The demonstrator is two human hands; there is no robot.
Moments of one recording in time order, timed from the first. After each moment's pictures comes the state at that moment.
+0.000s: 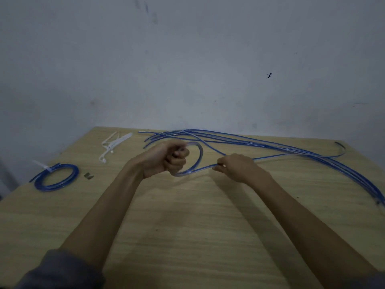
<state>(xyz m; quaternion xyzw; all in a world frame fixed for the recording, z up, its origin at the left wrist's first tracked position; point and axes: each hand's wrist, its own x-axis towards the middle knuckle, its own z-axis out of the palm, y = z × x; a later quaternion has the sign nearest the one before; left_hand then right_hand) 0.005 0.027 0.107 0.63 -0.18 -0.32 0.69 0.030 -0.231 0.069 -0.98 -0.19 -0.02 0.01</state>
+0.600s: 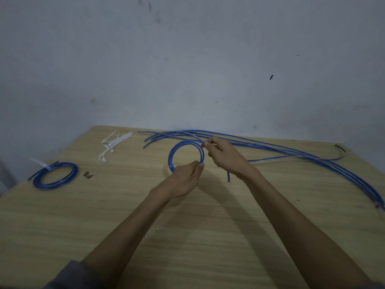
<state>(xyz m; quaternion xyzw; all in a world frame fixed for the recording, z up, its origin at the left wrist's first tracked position) -0.018 -0.027 0.054 0.92 -0.18 -0.01 0.36 0.017 -0.188 0.099 -0.87 -0.18 -0.04 0.47</state>
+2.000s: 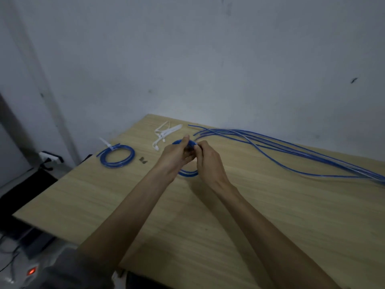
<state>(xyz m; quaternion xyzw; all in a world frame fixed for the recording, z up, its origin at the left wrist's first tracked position) -0.012 0.107 0.068 0.57 0.15 0.06 0.80 0.012 -0.012 0.043 -0.84 -0.26 -0.13 0.47</state>
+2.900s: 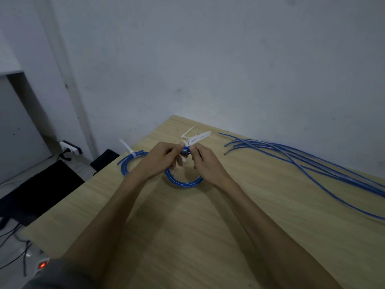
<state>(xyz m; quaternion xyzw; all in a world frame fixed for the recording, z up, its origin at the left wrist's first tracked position) 0.015 0.267 0.043 0.88 -0.02 0.15 0.45 0.078 0.104 0.038 -0.82 -0.34 0.03 0.46</state>
